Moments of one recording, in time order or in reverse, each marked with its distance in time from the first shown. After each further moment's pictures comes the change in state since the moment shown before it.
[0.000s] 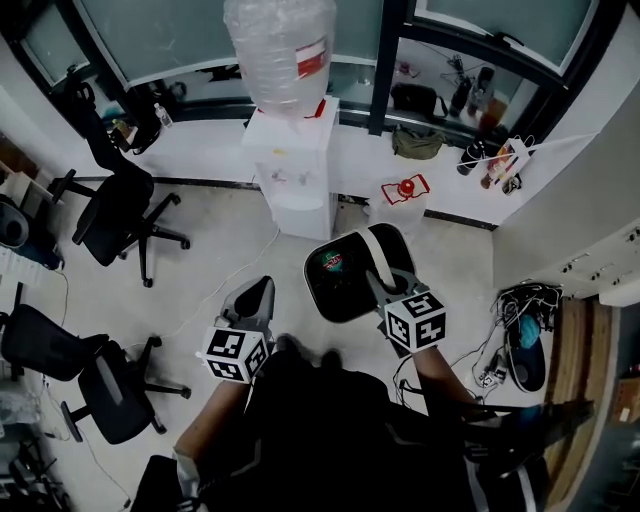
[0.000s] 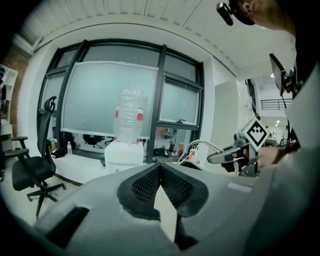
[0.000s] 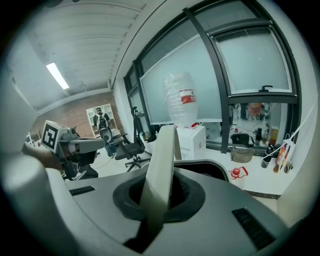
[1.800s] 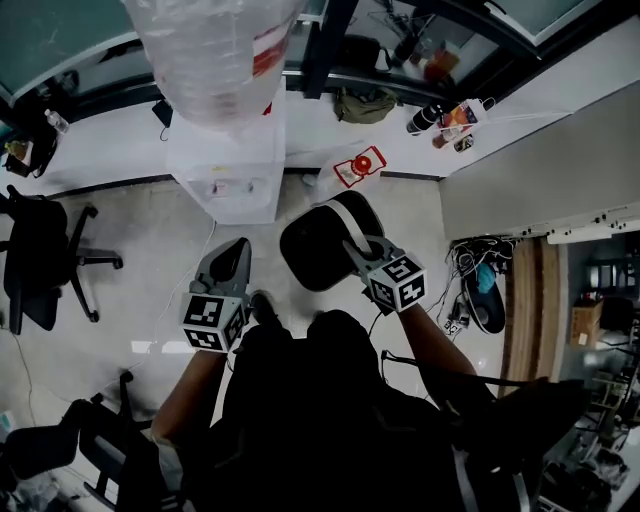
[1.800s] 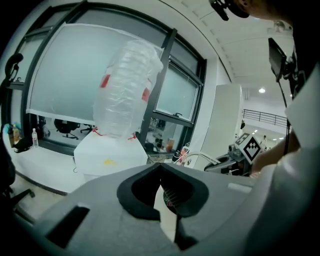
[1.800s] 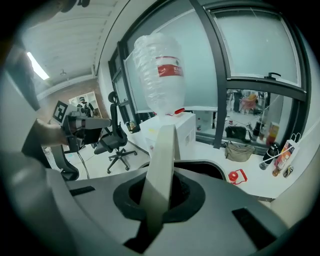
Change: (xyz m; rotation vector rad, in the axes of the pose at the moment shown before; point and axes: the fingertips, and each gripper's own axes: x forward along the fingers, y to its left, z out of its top) left arm 0.241 0.141 0.020 -0.040 0.088 -0.274; right arm 0.194 -0.129 0.027 0.018 0.132 -0.098
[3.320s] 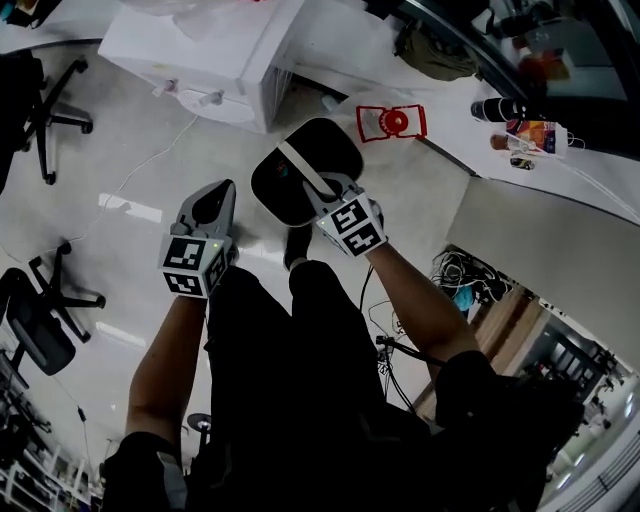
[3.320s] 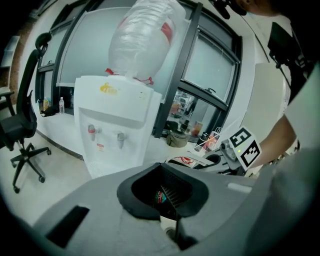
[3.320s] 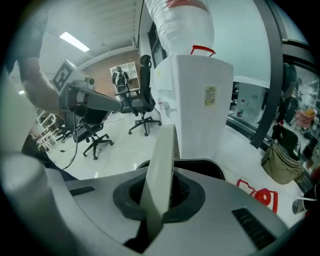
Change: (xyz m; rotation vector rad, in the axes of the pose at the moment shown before) left arm 0.159 -0.005 -0.184 -0.229 0.166 0.314; right arm 0.172 -0.107 -0.146 -0.375 0.250 0.381
